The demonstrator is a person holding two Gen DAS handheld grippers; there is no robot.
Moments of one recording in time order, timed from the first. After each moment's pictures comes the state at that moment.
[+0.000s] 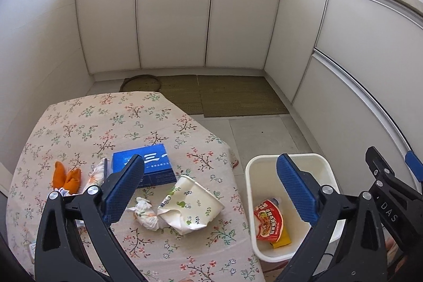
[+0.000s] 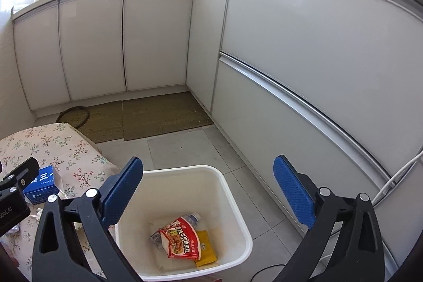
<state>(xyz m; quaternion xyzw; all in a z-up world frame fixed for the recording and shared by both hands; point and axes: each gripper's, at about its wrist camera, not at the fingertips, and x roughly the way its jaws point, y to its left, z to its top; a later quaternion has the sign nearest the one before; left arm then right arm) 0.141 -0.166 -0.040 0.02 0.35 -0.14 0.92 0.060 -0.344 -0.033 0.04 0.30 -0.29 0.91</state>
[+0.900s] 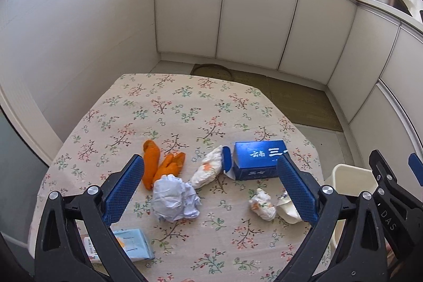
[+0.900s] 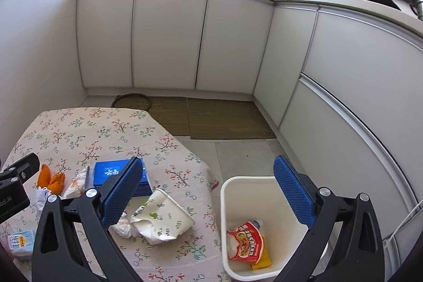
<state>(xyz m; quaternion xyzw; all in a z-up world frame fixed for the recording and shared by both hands) 0.146 0.002 -0.037 -0.04 0.38 0.01 0.93 0.117 -0.191 -0.031 -0.02 0.30 -0.15 0.94</state>
